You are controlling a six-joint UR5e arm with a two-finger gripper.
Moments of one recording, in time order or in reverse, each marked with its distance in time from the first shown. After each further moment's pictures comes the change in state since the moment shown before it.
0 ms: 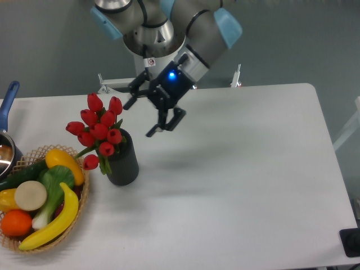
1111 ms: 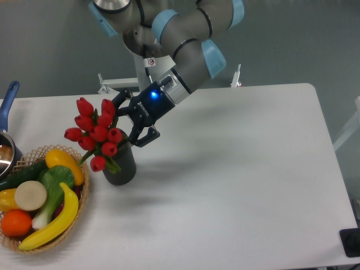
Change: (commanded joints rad) arm -0.055 -0.097 -0.008 0.120 -0.023 0.003
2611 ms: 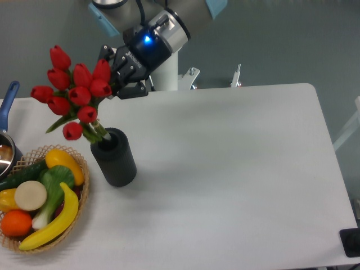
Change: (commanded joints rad) arm 0.023 0.196 0.172 -0.006 -0.117 -0.446
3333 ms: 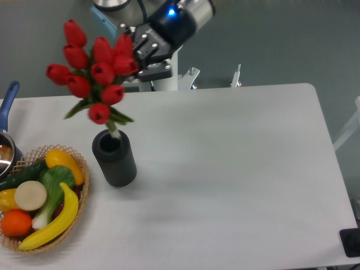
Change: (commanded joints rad) arm 0.196 -0.006 0.091 0.006 -0.045 -0.020
